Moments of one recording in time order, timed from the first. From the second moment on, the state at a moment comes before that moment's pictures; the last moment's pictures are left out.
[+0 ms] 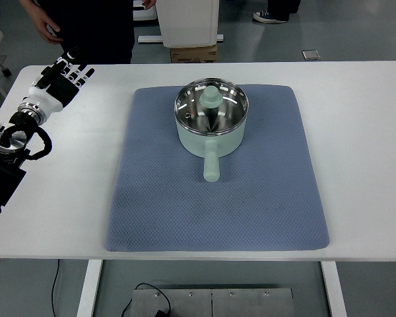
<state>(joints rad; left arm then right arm) -0.96 0.25 -0.75 -0.26 -0.39 -0.42 0.06 0.01 0.00 0.66 0.16 -0.06 -0.09 -0.05</state>
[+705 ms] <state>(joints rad) -0.97 0.26 -0.75 -0.26 -0.37 -0.41 0.06 0.01 0.00 0.66 0.16 -0.06 -0.09 -0.05</state>
